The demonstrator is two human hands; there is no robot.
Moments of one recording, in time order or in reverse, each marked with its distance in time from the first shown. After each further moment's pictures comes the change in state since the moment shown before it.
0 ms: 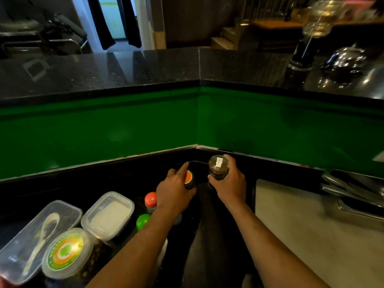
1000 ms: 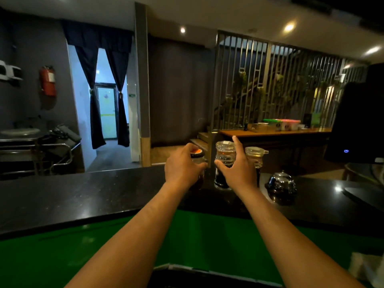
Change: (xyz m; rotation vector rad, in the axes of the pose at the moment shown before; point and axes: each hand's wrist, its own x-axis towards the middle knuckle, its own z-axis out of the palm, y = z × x) left_hand 0.190 0.207 -0.229 -0.354 0.471 0.342; right_hand 0.202 -0.197 -0.209 -0.060 0.355 -0.396
